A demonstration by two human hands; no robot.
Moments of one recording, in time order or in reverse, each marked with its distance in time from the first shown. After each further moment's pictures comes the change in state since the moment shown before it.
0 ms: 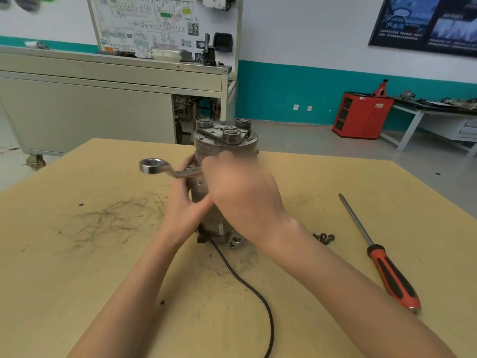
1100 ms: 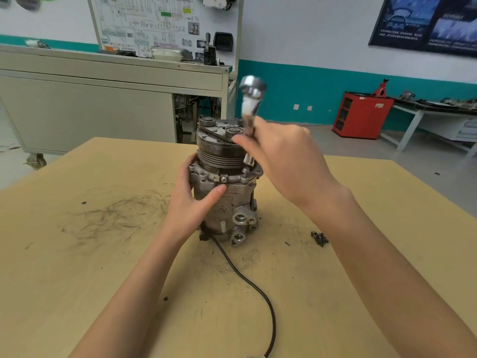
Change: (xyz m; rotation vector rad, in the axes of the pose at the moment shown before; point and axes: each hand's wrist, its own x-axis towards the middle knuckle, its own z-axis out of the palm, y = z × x) left_hand -0.007 0.008 -0.004 -0.045 -0.028 -0.056; right_hand 0.018 0.055 -0.012 0.425 -0.101 0.082
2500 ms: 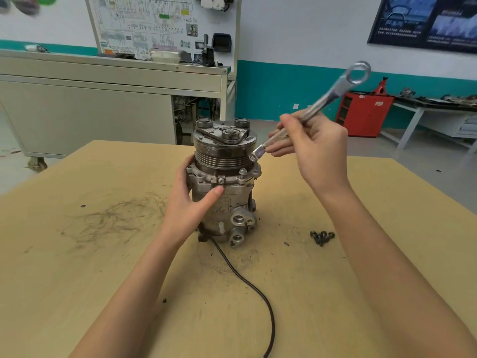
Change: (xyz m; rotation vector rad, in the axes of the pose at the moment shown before) left_hand 0.000 -0.001 0.000 -0.033 0.005 -0.007; right_hand -0.016 0.042 0.008 0.707 0.270 0.467
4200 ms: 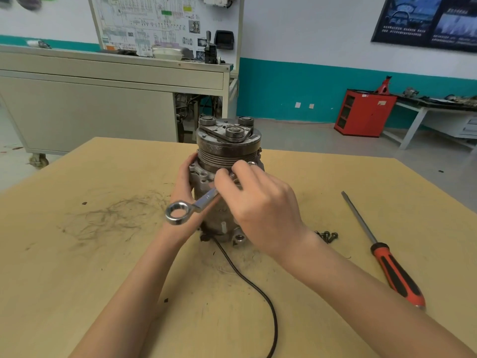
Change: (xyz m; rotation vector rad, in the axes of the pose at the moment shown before) left_hand 0.011 -0.018 0.002 -0.047 0.044 0.049; right_hand -0.062 -0.031 0.052 -0.986 -0.064 -0.703
